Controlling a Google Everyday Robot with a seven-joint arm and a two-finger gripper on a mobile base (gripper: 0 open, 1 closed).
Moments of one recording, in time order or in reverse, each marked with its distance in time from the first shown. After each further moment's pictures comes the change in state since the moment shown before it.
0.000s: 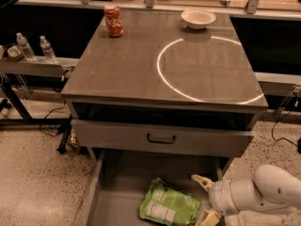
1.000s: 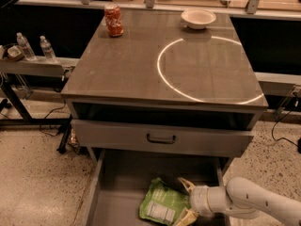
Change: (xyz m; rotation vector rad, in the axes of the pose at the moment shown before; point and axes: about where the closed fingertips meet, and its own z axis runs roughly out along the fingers) arm 0.058 -0.051 0.107 0.075 -0.067 -0.028
